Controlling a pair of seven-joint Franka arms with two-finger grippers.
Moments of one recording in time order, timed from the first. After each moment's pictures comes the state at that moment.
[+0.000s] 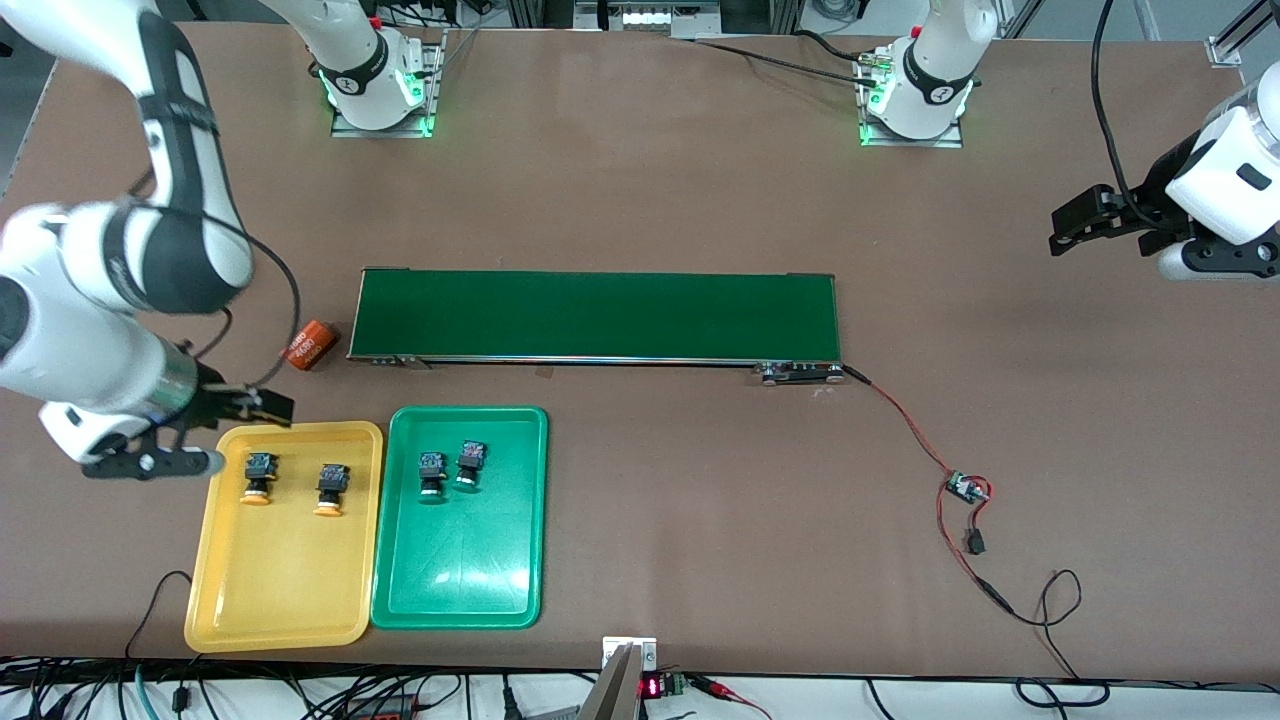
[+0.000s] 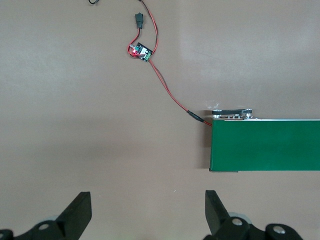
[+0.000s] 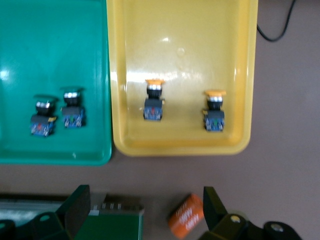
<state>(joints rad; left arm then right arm) 0.07 0.05 -0.15 -1.51 -0.01 1.49 -0.10 0.15 0.42 -0.11 -1.44 0.02 1.84 0.02</state>
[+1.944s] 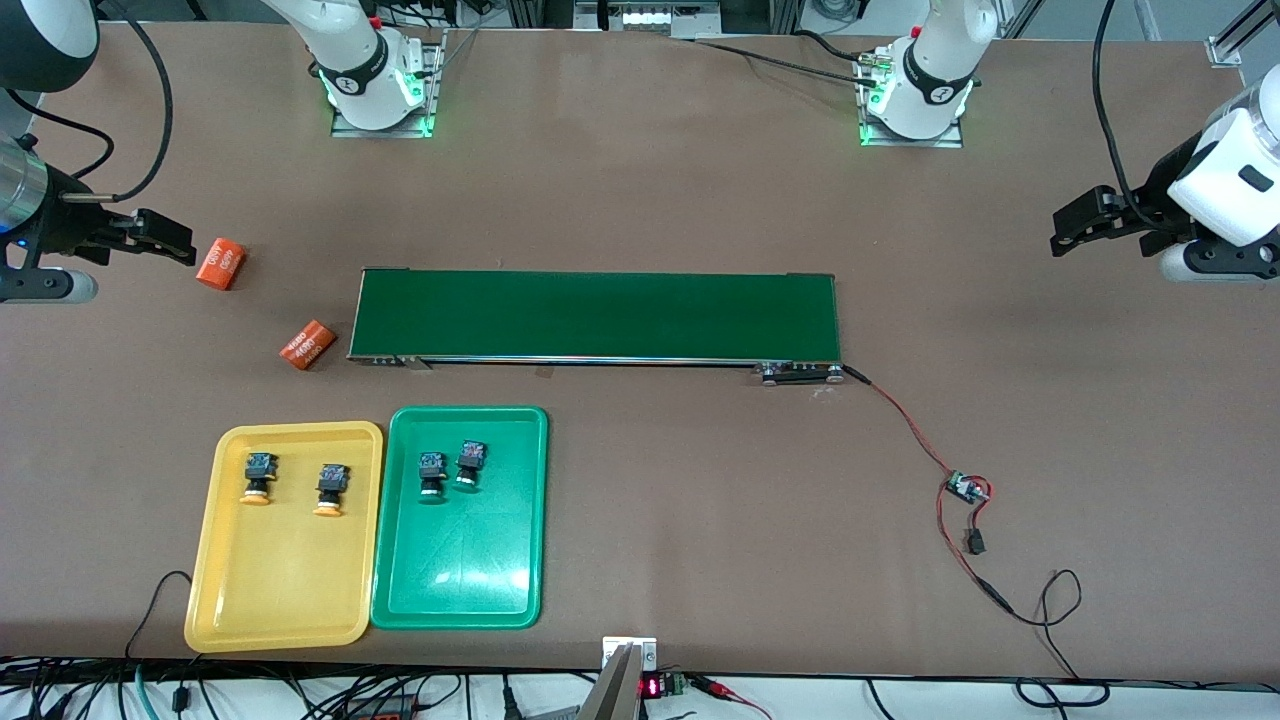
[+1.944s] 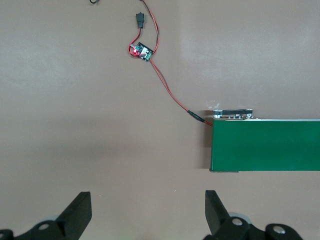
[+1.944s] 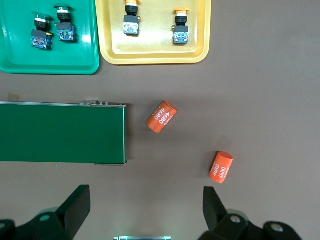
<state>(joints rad) 0.07 0.05 -0.15 -1.51 -0.01 1.49 -0.10 0.07 0.08 -0.06 -1.59 -0.05 1.54 -0.01</state>
